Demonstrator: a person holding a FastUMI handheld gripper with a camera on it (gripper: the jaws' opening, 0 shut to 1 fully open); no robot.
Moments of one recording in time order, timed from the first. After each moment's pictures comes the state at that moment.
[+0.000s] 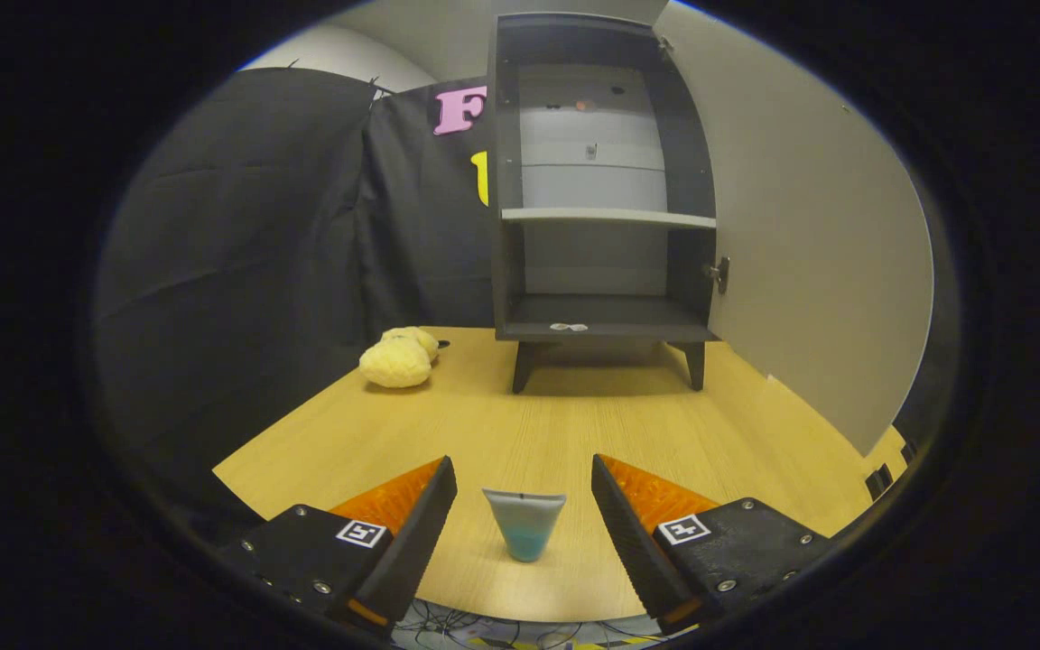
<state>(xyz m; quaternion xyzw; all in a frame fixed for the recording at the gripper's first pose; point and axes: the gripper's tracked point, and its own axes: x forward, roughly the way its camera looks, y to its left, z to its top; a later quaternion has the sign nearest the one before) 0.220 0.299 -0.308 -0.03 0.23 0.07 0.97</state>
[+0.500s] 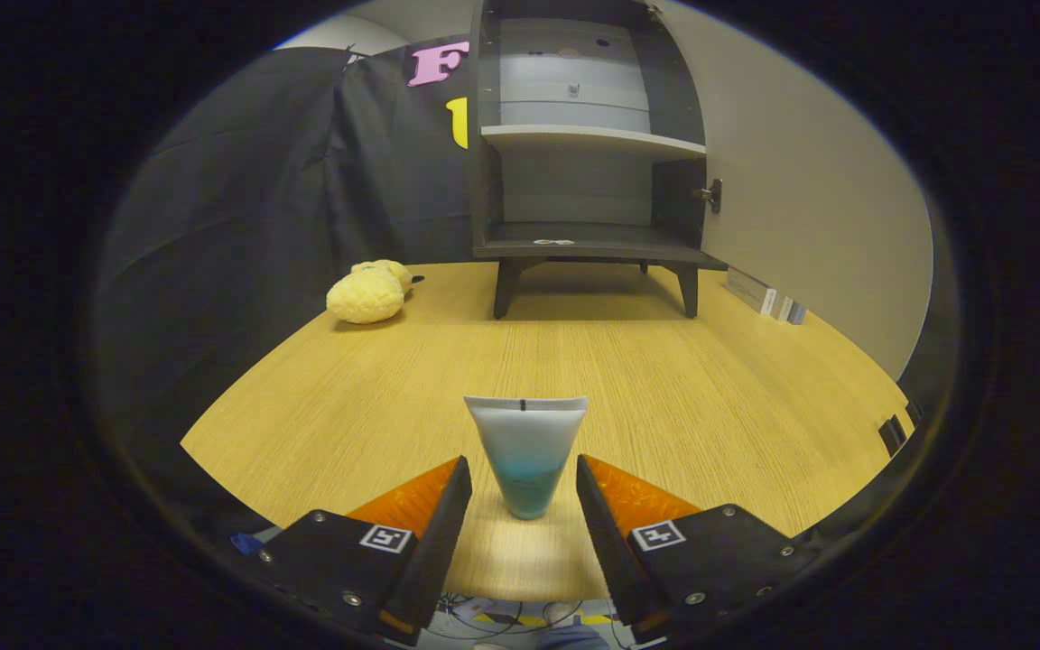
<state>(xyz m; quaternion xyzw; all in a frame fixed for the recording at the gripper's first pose) 0.216 0.299 -0.368 -0.02 0.30 0.04 0.95</state>
